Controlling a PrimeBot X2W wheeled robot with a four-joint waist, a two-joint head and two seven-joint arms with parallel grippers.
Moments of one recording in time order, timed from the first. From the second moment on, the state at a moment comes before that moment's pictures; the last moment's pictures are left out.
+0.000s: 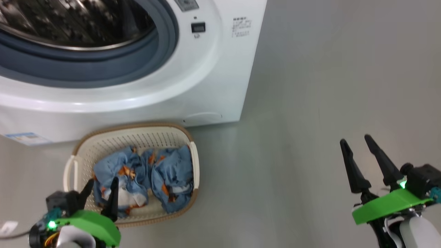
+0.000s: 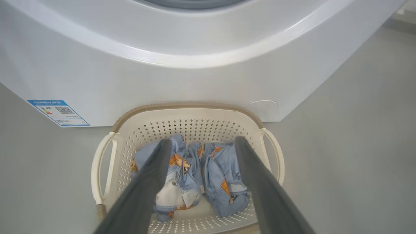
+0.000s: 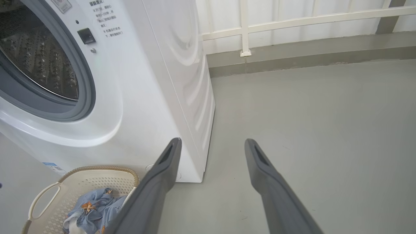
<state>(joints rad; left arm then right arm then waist) -0.29 0.17 -0.16 0.63 -0.39 -0.13 -0.26 -0.16 -0.24 0.07 0.17 0.41 0.13 -0.25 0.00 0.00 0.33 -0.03</state>
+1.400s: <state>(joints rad) -0.93 0.24 -0.47 1.28 -0.51 -0.13 -0.09 -0.40 -0.23 0.13 0.08 0.37 0.13 -0.25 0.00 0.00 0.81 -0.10</state>
